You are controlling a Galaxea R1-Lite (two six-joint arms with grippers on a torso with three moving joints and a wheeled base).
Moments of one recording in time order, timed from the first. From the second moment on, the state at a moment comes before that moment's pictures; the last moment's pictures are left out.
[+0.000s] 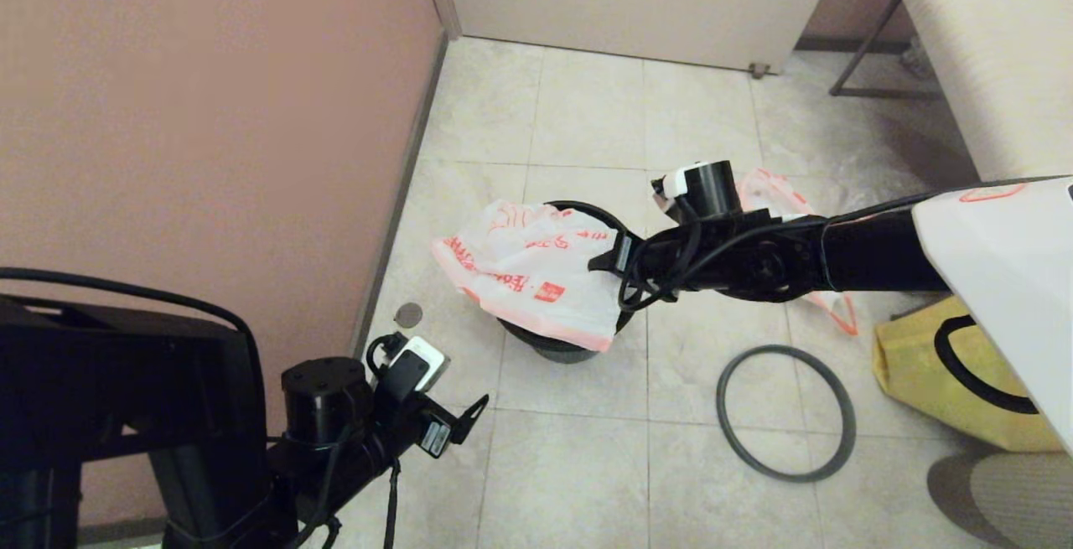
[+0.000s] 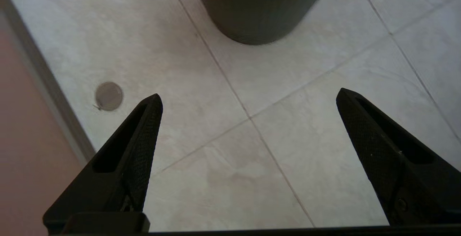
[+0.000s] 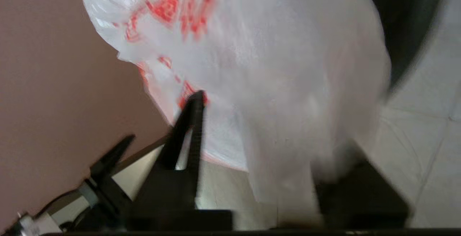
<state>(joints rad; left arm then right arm) -0.39 2.12 -0.30 -1.52 0.03 0.41 0.50 2.24 -1.76 -0.02 0.21 0.66</state>
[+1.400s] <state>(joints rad) -0.35 2.08 -0.52 -1.42 -0.09 -0.30 0.47 1.99 -1.25 -0.16 0.20 0.67</state>
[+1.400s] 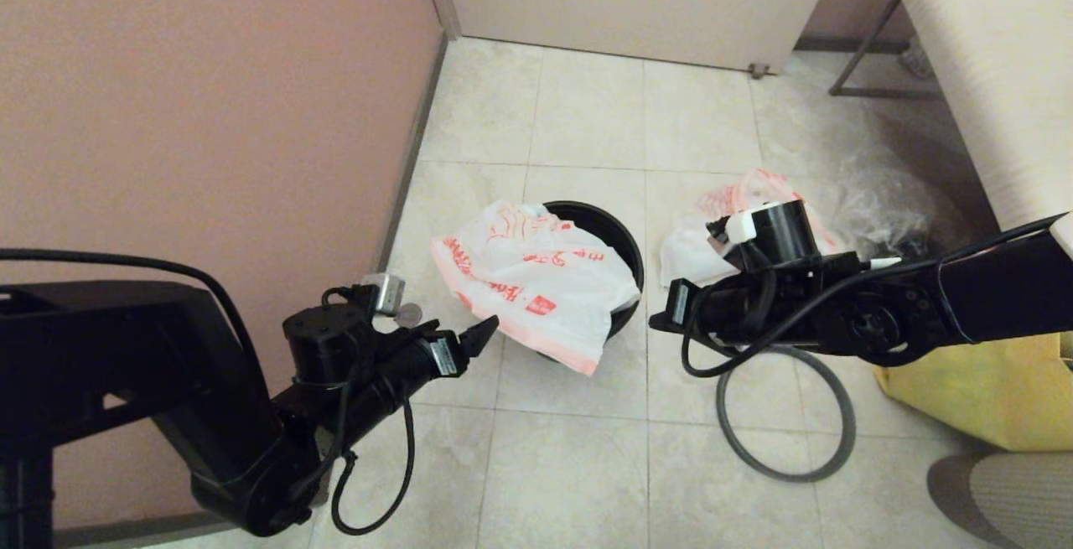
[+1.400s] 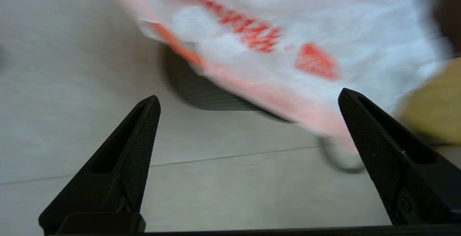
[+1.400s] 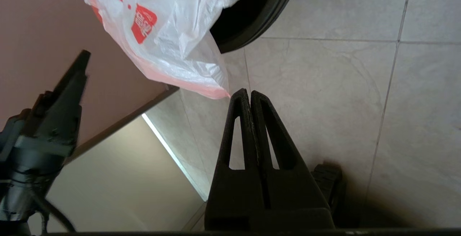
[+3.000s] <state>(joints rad) -0.28 2.27 -0.92 -1.21 -0.12 -0.42 0.47 1.87 -1.22 -0.15 0.21 0.67</state>
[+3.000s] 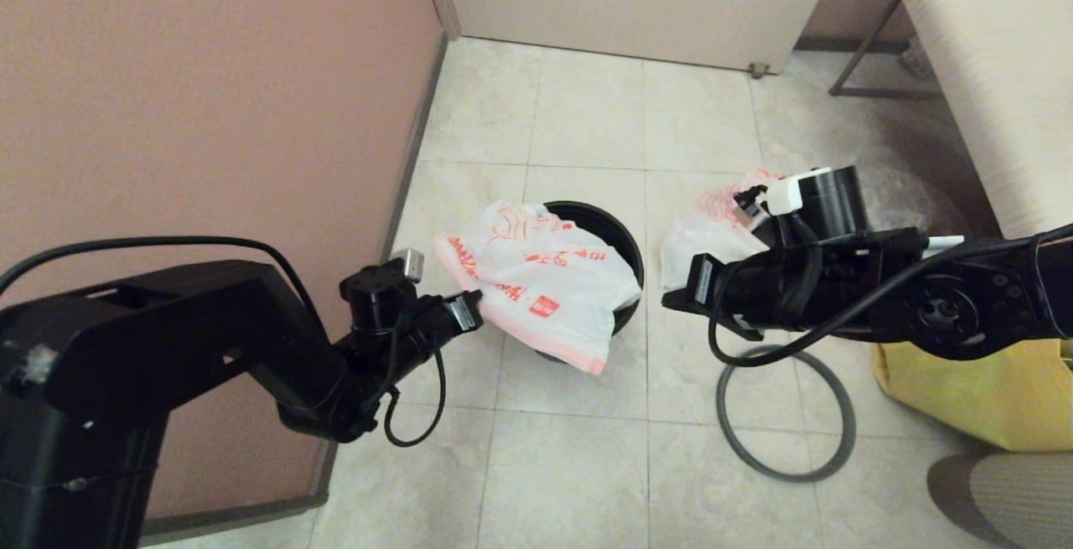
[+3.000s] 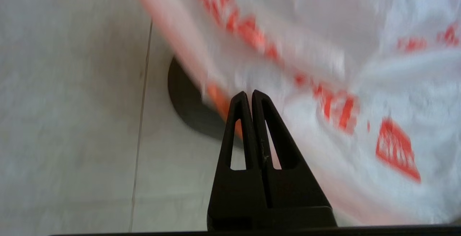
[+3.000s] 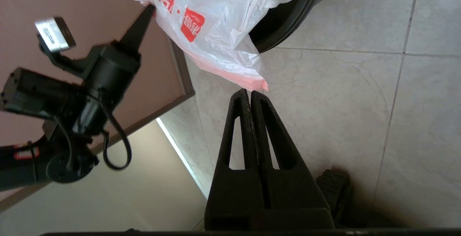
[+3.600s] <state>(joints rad) -0.29 2.11 -0.83 -1.00 -0.10 -0.42 0.48 1.87 -1.20 -0.15 0.21 0.67</state>
